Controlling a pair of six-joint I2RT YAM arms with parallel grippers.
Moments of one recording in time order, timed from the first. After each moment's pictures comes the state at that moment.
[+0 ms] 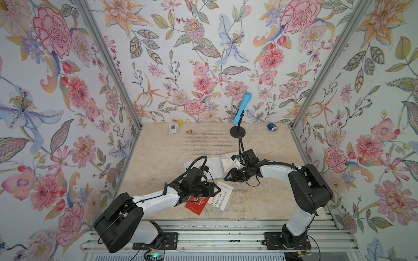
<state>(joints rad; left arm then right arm) -0.76 1.34 0.55 0.04 0.40 -0.75 0.51 1.79 0.98 -0.29 -0.62 0.36</state>
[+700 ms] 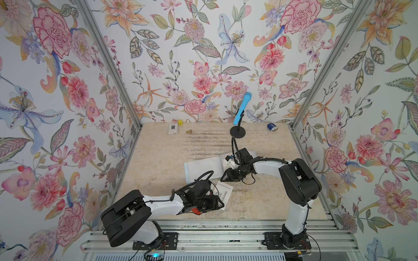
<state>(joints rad) -0.92 1.43 0.48 0.11 0.39 -1.03 0.53 1.90 1.08 -0.36 -0.67 0.28</state>
